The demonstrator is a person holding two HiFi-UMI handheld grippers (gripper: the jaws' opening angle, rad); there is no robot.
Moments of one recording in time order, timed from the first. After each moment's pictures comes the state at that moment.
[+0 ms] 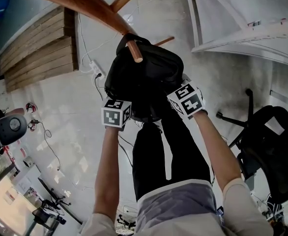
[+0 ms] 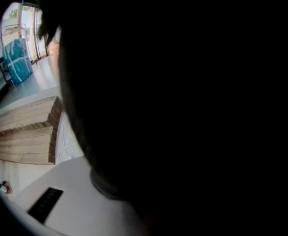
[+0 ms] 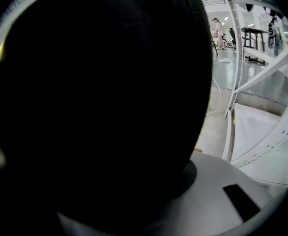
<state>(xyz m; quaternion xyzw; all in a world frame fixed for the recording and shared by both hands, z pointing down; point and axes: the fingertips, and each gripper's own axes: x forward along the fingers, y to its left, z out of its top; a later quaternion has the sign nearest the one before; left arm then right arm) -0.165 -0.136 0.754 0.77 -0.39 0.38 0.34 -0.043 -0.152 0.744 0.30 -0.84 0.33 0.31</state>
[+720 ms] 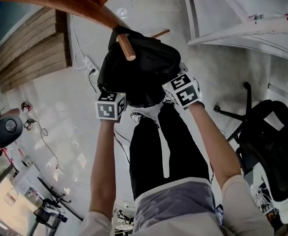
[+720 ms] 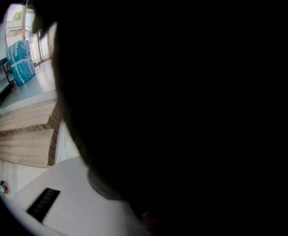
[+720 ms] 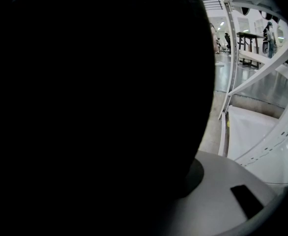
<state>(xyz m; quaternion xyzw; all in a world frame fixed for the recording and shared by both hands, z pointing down) -0.167 -0.159 0.774 0.77 -0.41 0.37 0.32 -0.036 -0.176 0.763 0.33 -0.83 0.31 0.31</state>
